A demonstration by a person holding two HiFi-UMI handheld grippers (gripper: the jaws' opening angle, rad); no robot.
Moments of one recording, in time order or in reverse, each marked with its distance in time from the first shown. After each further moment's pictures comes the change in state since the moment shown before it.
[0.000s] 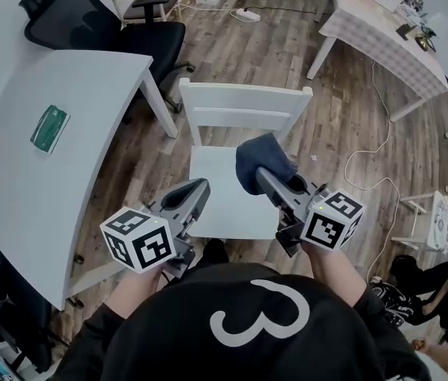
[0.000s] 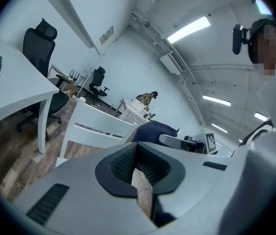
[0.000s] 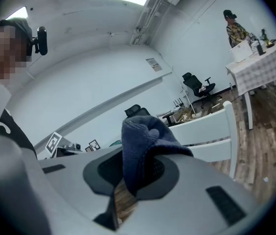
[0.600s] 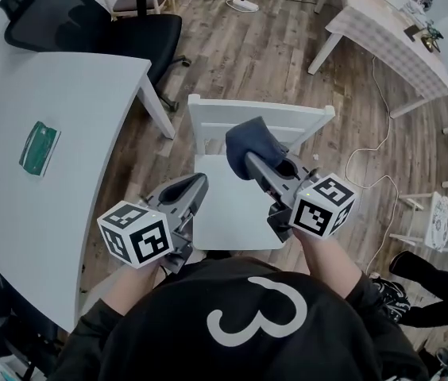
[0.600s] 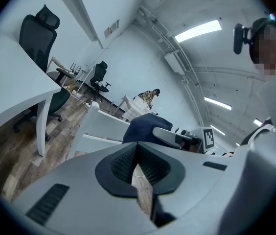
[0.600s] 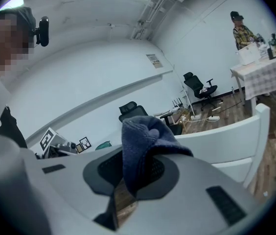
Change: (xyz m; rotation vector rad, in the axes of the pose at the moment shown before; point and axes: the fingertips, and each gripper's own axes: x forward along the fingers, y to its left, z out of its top) left arm 0.036 0.091 0.050 -0.042 0.052 -0.024; right arm 0.119 -0.045 0.027 -0.050 0.029 -0.042
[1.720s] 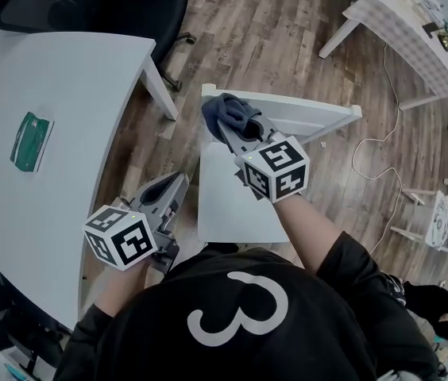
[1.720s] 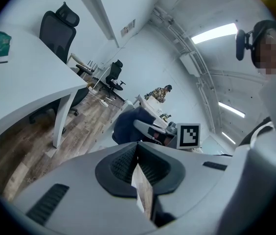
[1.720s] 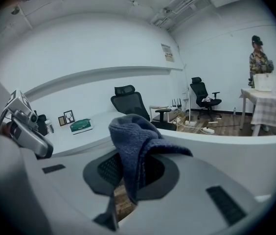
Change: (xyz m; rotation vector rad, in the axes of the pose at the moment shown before) left arm -0.025 0.087 -0.007 -0.106 0.010 0.120; right arm 0.140 -0.047 -0.043 -0.267 0.141 -0.128
